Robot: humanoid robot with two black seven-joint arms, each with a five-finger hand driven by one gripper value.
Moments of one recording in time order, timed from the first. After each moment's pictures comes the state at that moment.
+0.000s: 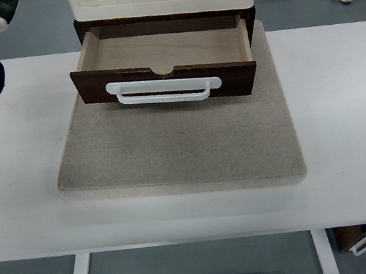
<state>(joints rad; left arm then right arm) -1.07 0.30 -1.20 -0.37 -0.06 -0.29 -0.01 -0.01 0.00 -0.01 0.18 -0.04 -0.05 0.03</state>
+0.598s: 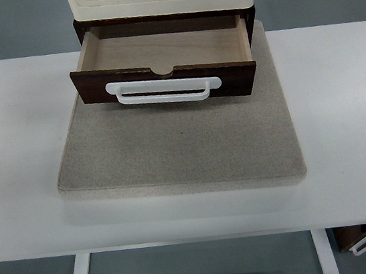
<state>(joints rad) -1.20 0.46 -1.19 -0.54 -0.05 -0.28 -0.01 -0.01 0.00 -0.01 0.18 -0.04 -0.05 0.03</state>
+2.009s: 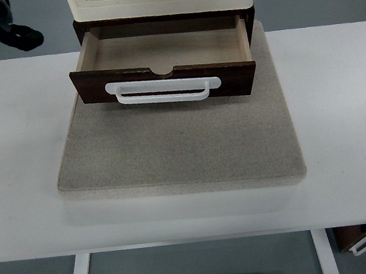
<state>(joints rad) -1.40 0.62 -0.51 -1.55 0.12 -0.10 0.04 -0.01 0.00 -0.01 0.18 -0.04 -0.05 0.03</state>
